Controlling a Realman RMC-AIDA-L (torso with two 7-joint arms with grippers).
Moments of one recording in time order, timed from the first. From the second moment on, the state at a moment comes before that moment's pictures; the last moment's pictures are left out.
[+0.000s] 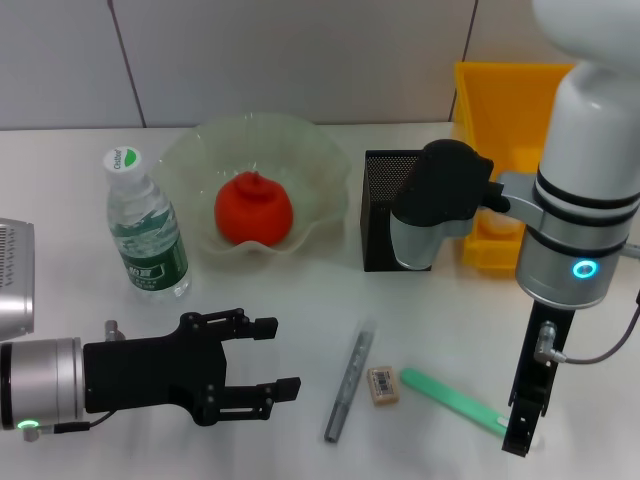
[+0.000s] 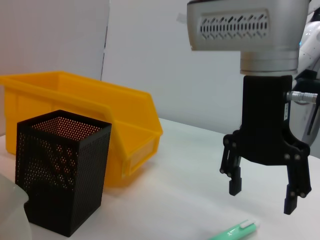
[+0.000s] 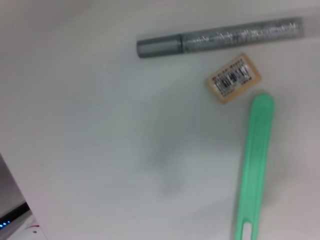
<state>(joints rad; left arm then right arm) -0.47 -2.06 0.86 0.51 1.89 1.57 -1.13 1.01 2.09 -1.54 -0.93 -2.64 -1.85 2.52</state>
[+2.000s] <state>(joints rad) -0.48 -2.06 0.86 0.51 1.90 1.55 -1.12 0.98 2.09 -1.76 -0.89 -2.58 -1.66 2.61</state>
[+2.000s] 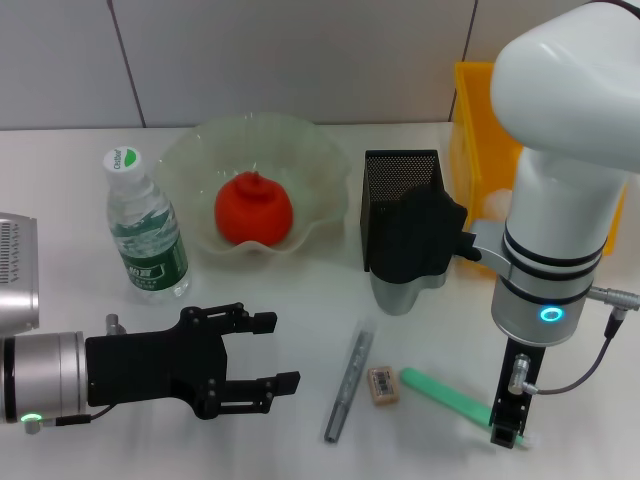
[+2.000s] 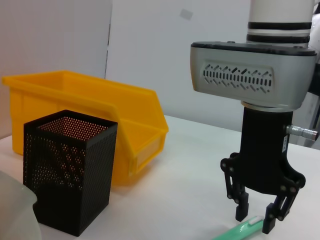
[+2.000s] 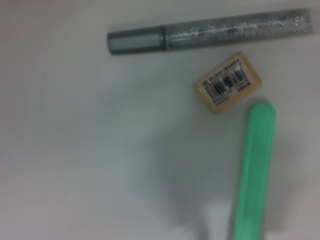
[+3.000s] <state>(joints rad) -0.48 -2.06 0.86 0.52 1.90 1.55 -1.11 0.98 2.09 -1.80 -0.88 -2.58 -1.63 2.60</state>
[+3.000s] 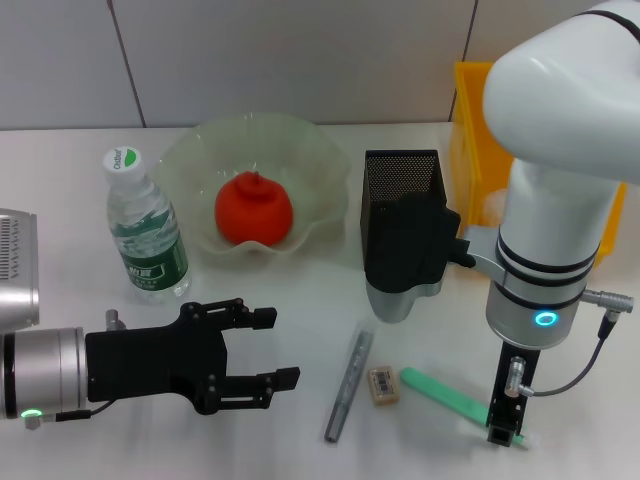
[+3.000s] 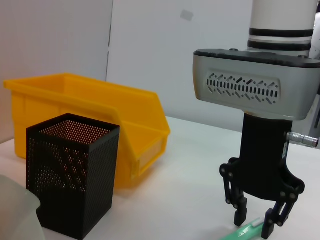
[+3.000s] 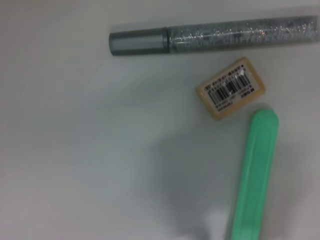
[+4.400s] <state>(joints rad) -0.49 -2.06 0.86 0.52 1.89 1.54 -1.10 0.97 2.09 -1.85 -0.88 -2.56 -1.62 2.60</state>
